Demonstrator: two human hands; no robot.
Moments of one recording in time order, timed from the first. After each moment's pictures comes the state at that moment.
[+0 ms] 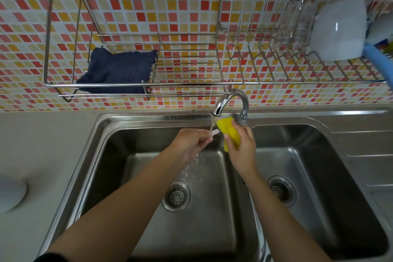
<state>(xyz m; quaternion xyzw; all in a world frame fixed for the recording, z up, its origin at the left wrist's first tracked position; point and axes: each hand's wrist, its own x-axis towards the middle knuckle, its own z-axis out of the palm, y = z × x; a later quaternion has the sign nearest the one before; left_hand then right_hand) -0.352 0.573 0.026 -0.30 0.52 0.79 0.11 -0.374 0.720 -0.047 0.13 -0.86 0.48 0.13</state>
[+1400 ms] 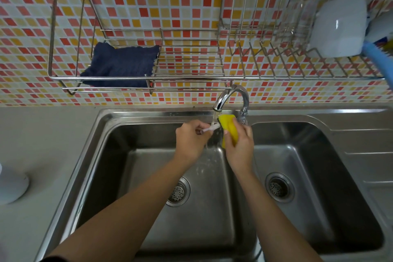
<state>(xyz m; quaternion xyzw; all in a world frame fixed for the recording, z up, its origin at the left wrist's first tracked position) -0.330 0.577 0.017 -0.14 0.85 0.49 -0.12 -0.357 0.705 -0.035 0.07 -0.87 0.47 0.15</state>
